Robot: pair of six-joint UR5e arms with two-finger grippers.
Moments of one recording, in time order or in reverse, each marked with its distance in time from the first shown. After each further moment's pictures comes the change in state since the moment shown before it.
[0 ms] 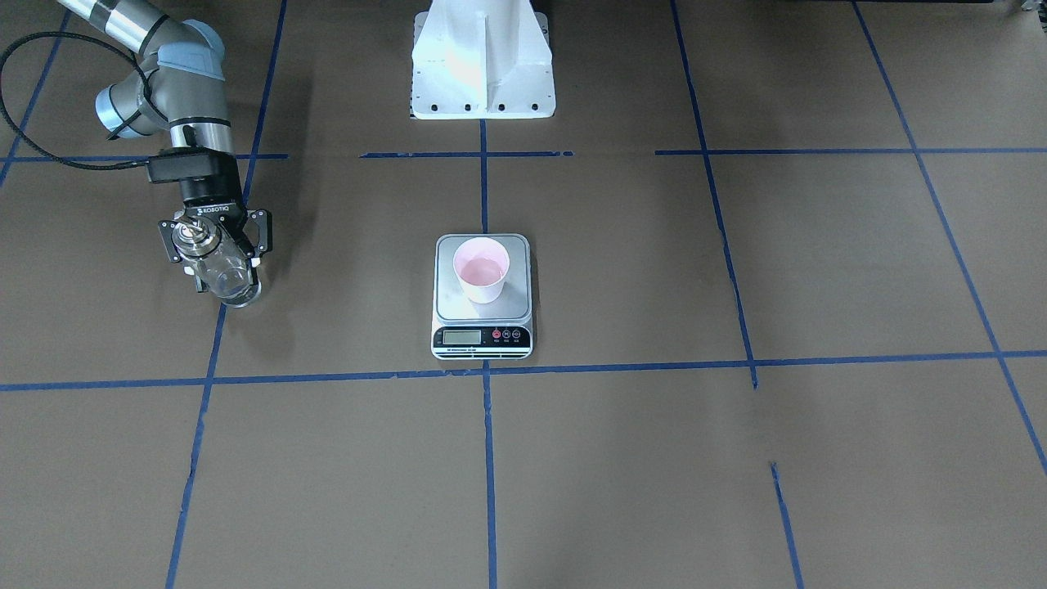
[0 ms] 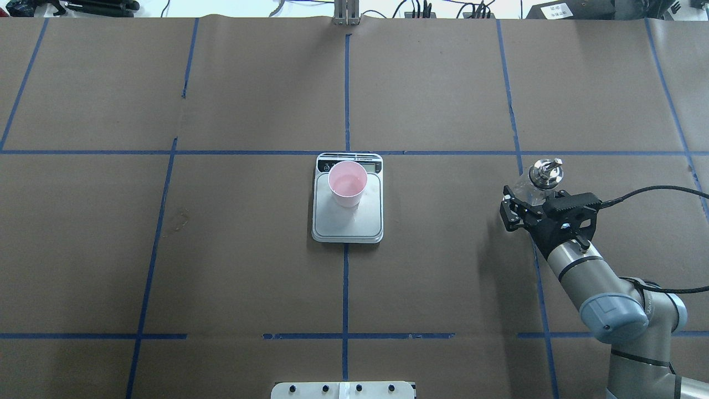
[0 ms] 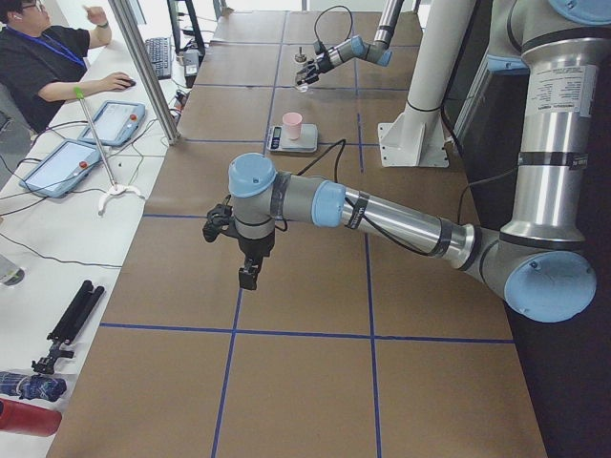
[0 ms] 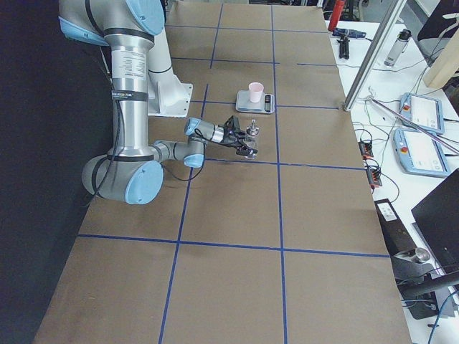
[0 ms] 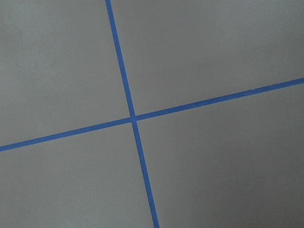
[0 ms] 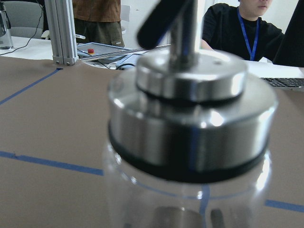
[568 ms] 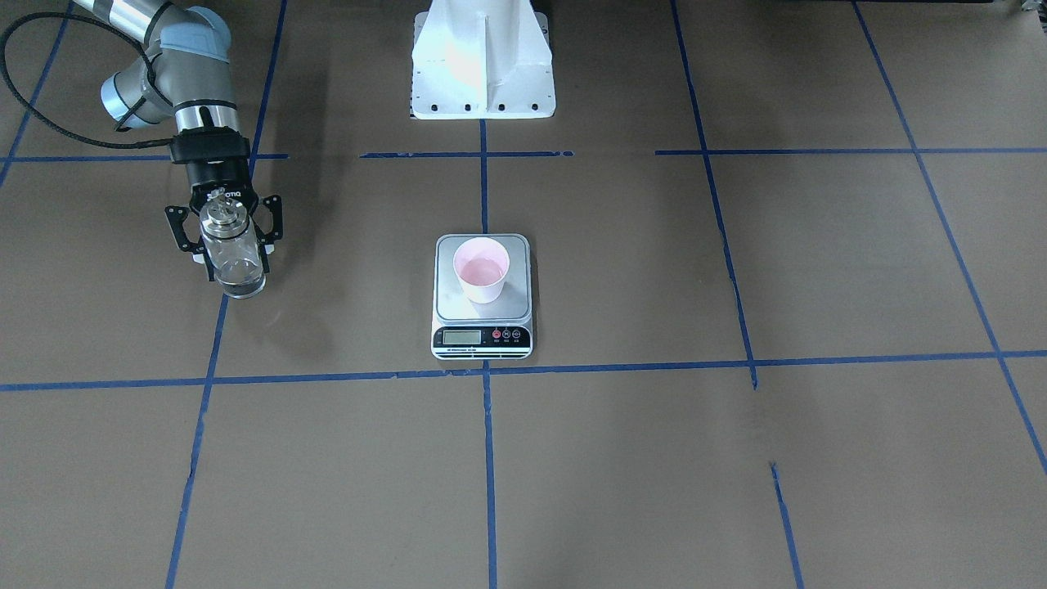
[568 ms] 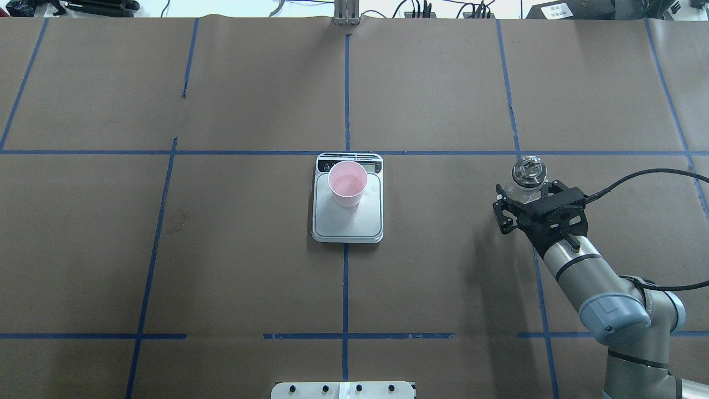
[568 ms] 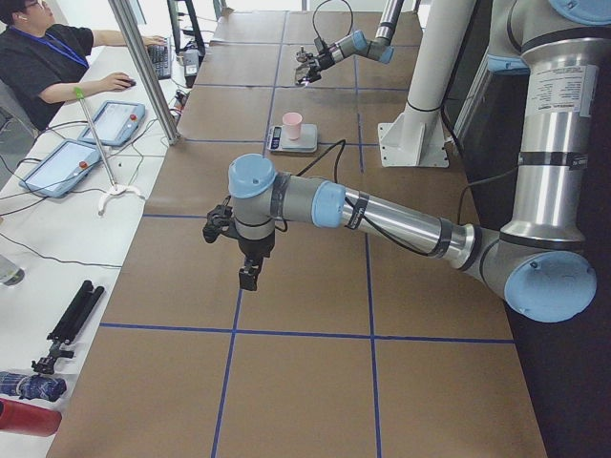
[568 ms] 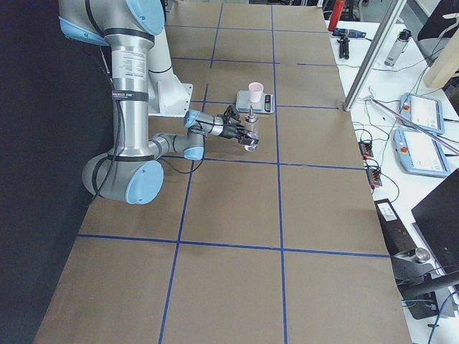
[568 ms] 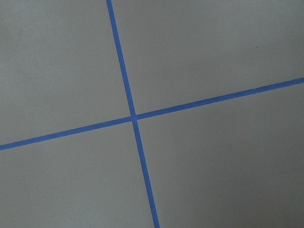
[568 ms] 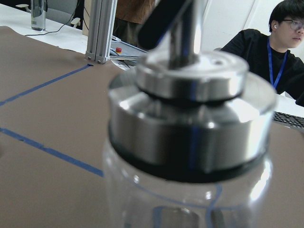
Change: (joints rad) left arm 0.000 0.000 0.003 0.001 0.000 0.000; right arm -0.002 0.004 0.075 -0.030 0.006 -0.255
